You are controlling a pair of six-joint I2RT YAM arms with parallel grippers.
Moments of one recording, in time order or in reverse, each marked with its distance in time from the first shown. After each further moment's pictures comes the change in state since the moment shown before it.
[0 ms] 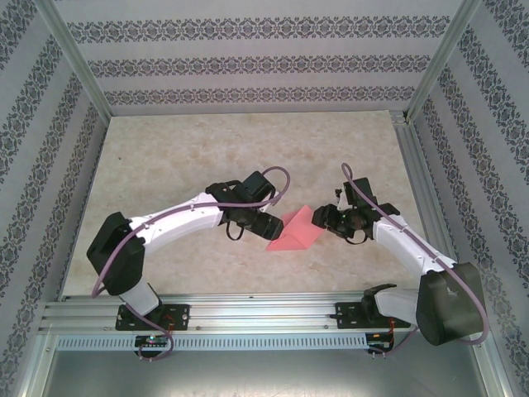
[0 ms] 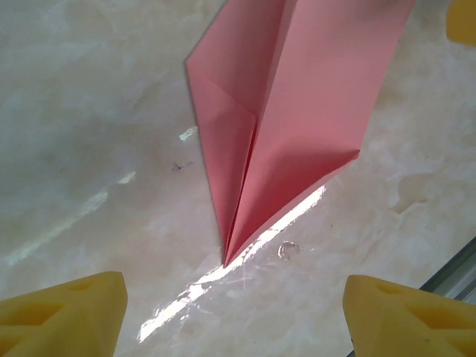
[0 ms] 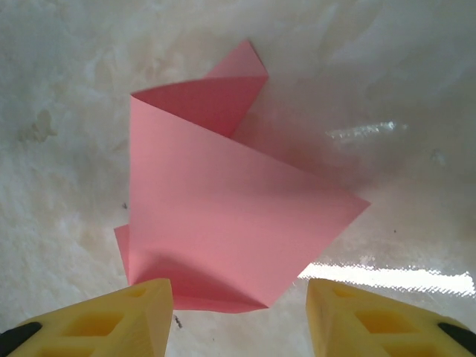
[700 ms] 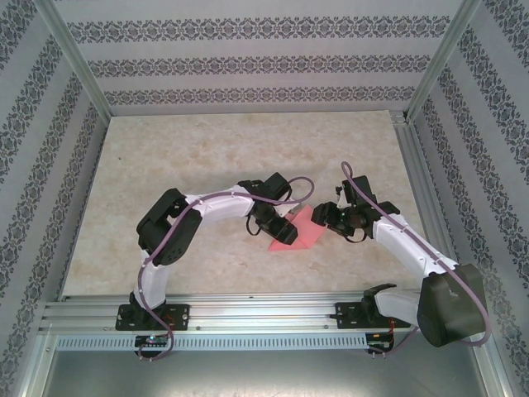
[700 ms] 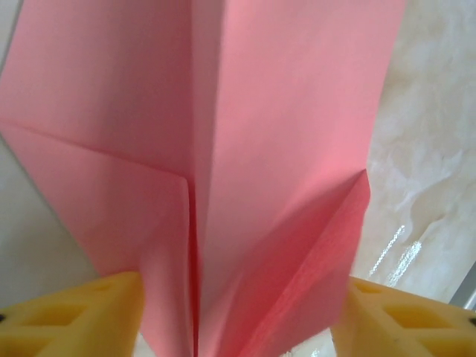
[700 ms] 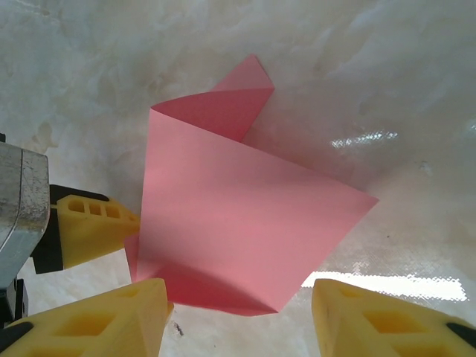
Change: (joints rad) left arm 0.034 0.364 0.161 0.080 0.259 0.183; right arm 0.015 -0.004 0.039 -0.028 0.046 0.003
